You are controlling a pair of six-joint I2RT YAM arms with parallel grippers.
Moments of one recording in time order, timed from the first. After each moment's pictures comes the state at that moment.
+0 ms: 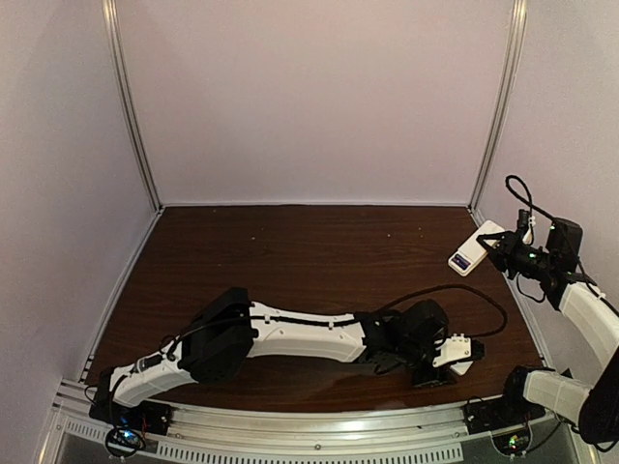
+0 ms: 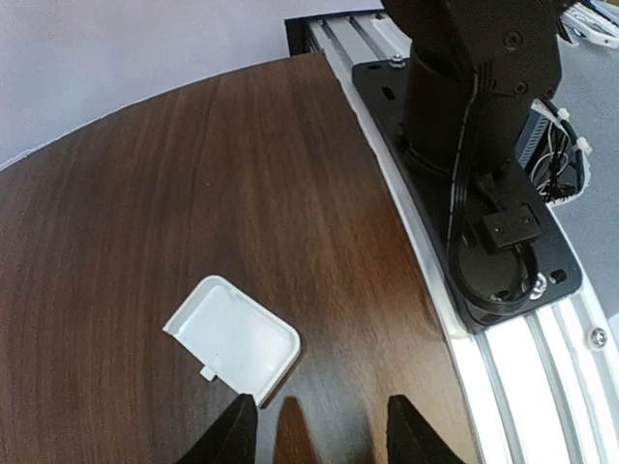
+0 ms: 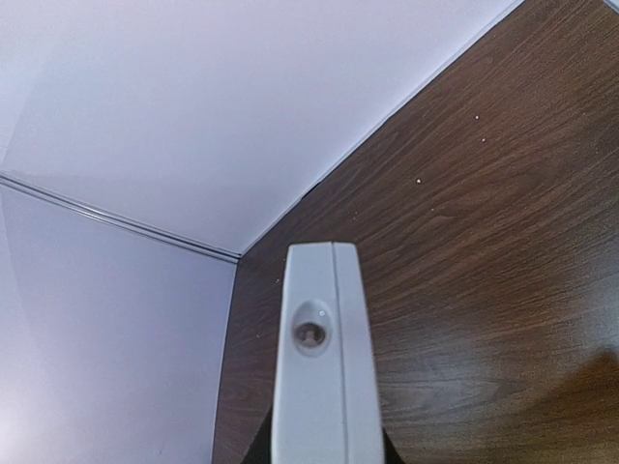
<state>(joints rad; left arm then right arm) -1.37 2.63 2.18 -0.18 0.30 0.31 -0.26 0.90 0.55 -0.01 -0.80 0.81</state>
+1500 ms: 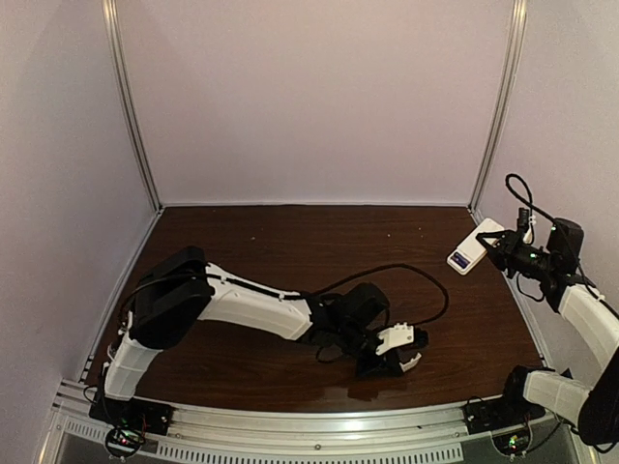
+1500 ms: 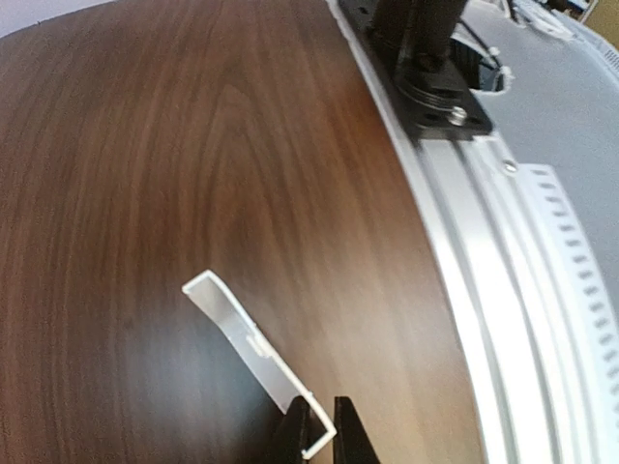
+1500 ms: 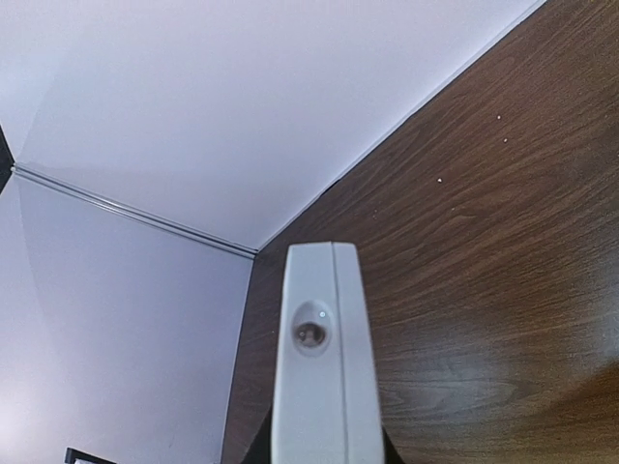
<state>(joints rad) -1.25 2.32 1.61 -0.05 0.47 0.26 -0.26 0.89 0.54 0.05 -0.84 0.84</state>
